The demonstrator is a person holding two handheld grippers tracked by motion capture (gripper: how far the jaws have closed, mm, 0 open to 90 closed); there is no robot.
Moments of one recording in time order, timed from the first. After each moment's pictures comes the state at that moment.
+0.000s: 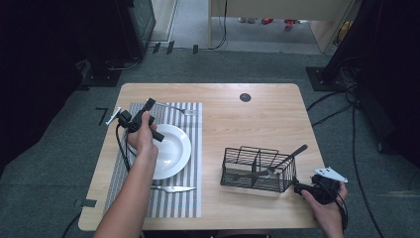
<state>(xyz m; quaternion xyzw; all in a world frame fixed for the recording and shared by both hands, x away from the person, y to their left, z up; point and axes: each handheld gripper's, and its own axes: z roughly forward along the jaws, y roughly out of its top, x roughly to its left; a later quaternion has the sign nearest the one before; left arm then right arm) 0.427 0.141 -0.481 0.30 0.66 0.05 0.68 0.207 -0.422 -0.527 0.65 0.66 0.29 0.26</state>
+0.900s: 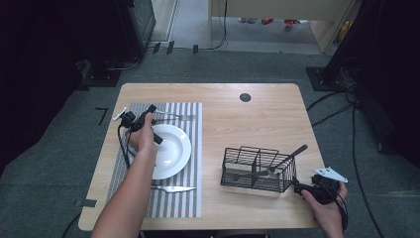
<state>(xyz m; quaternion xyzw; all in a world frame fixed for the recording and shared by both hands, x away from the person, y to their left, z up) 0.449 0.148 -0.510 0.35 0.73 0.08 0.59 0.207 -0.422 -0.527 0.65 0.66 0.29 0.26</state>
